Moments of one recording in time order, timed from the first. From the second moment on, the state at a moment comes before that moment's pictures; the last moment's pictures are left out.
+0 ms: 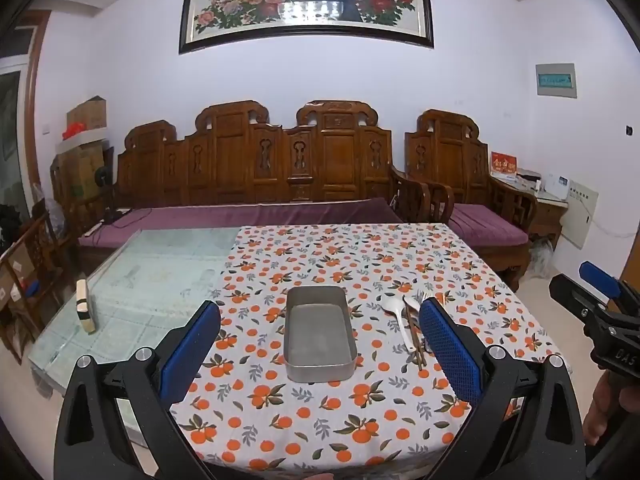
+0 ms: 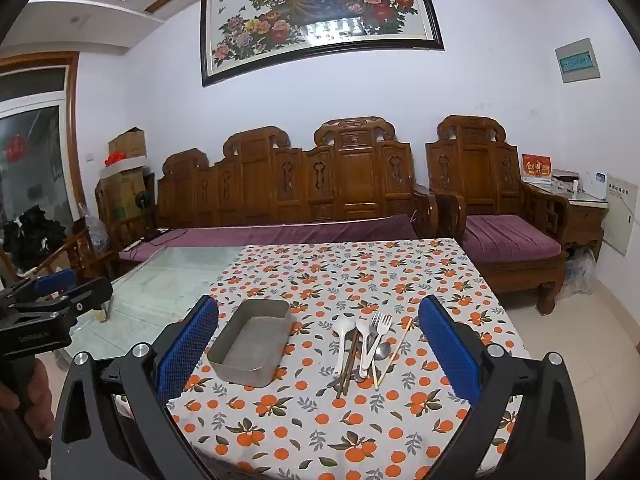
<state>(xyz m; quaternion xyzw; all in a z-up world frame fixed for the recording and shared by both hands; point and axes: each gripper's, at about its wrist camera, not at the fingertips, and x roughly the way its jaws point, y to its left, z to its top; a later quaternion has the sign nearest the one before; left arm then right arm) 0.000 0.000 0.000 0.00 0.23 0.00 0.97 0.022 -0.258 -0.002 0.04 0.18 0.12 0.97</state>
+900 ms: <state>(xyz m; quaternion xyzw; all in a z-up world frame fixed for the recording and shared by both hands) -0.004 -0.007 0.009 0.01 0.22 0.00 0.98 0.021 -0.259 -0.003 0.04 0.18 0.12 0.97</state>
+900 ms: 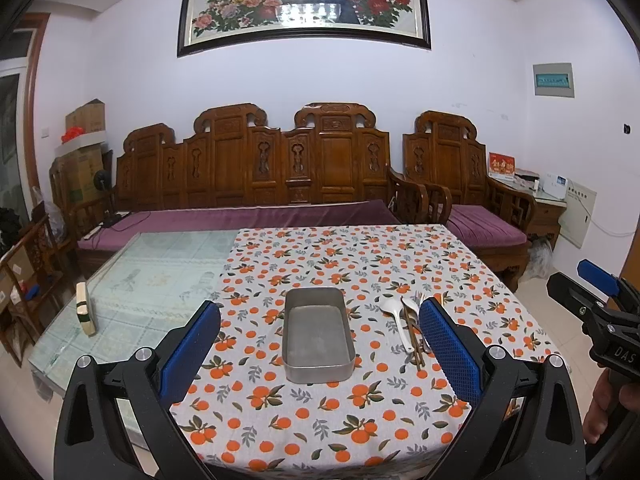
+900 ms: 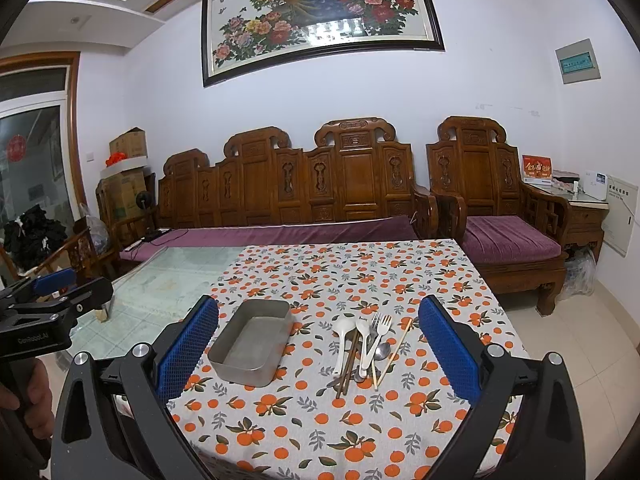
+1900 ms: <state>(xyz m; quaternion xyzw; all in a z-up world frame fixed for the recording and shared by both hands) -0.004 -0.009 0.004 0.01 0.22 0.00 0.98 0.021 -0.259 -0.002 0.04 0.18 0.12 0.97</state>
